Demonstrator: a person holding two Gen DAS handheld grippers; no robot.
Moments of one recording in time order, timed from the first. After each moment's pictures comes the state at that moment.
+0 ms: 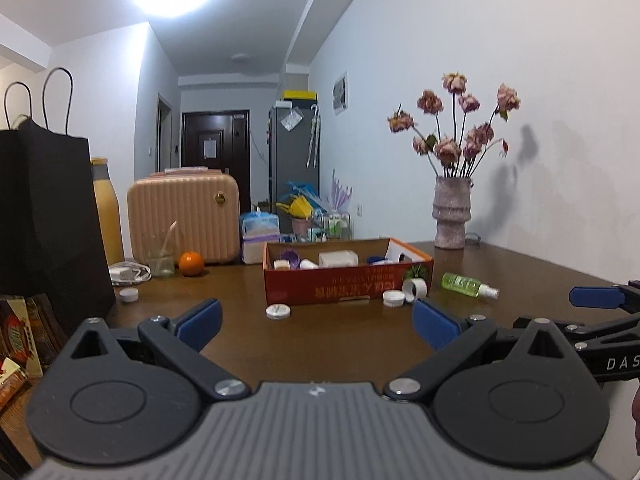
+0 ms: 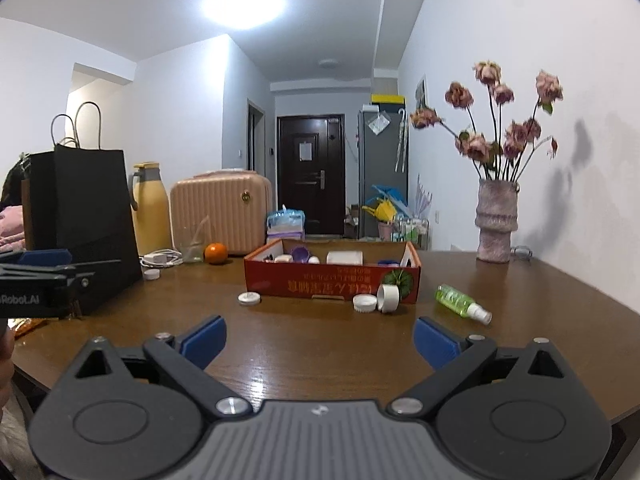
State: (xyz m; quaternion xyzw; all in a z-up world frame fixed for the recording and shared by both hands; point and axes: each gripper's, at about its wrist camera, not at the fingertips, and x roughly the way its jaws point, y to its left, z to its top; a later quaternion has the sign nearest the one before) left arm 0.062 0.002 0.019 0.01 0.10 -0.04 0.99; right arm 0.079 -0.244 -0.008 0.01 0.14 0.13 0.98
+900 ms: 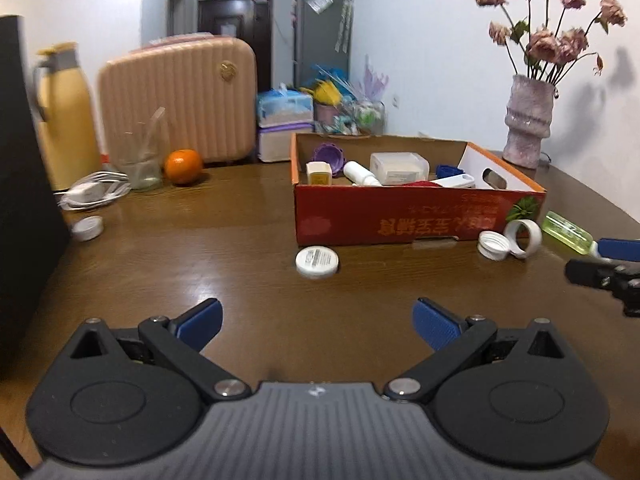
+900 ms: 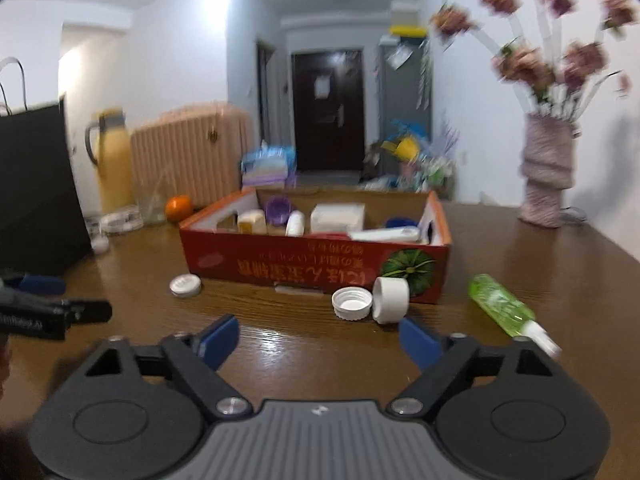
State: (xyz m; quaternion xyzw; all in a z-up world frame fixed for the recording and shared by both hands) left arm 0.310 0.044 -0.027 0.00 0.29 -0.01 0.96; right arm 0.339 -0.247 -0.036 -0.02 0.26 0.18 0.95
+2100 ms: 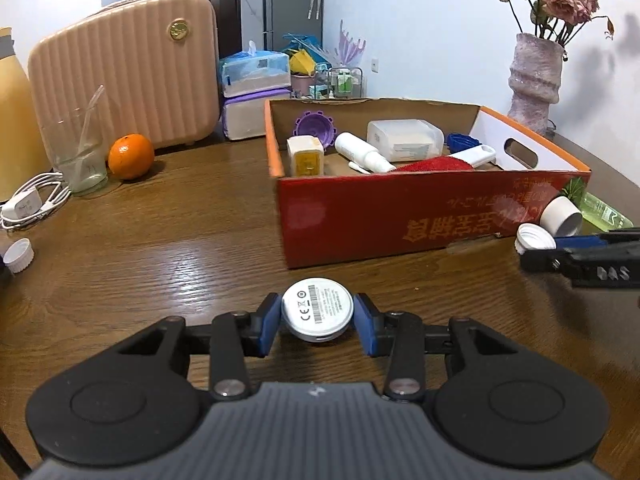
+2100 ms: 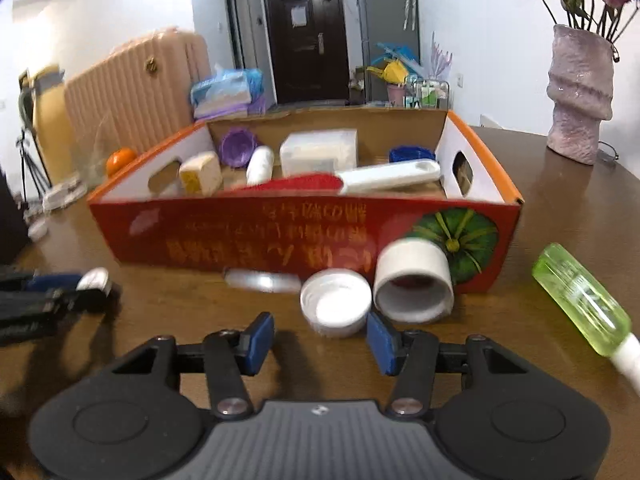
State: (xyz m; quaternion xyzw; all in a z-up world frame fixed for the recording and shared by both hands) left arm 0.400 0.049 -0.061 0.02 0.33 -0.04 0.94; right arm 0.452 -0.216 -0.080 0.02 0.35 0.14 0.93
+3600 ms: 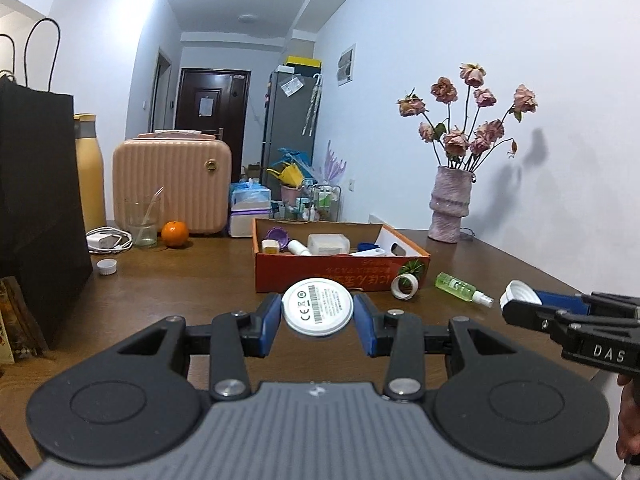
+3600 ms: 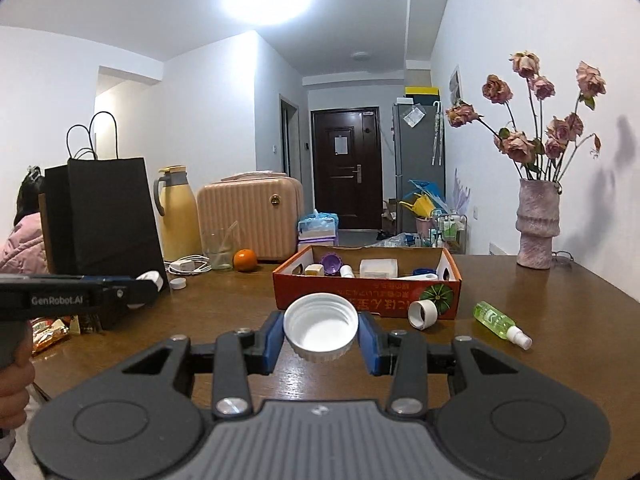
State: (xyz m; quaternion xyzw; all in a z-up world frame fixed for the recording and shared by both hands) left arm 0.102 0.014 0.044 -0.04 0.15 -0.06 0.99; right arm 0.124 -0.247 0.021 0.01 0.14 0.19 0.97
